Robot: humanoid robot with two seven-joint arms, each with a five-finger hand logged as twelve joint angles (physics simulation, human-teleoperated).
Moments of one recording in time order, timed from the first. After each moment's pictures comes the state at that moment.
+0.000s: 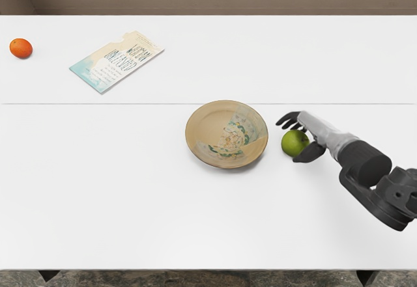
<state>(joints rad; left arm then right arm) -0.03 0.00 0.40 -0.15 0.02 -0.01 -0.04 0.60 -0.70 0.47 1.71 -1.33 -0.24 -0.52</state>
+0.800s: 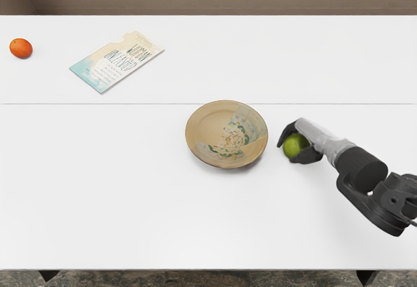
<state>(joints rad) -0.03 0.00 0.40 -0.15 0.02 -0.01 -0.04 0.59 -0.69 0.45 1.70 -1.35 -0.24 -0.52</state>
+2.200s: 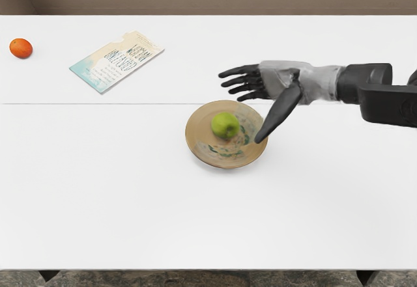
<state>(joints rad) -0.03 0.00 0.40 -0.15 0.02 -0.01 -0.04 0.89 -0.68 0.72 1.51 -0.35 0.40 -0.50</state>
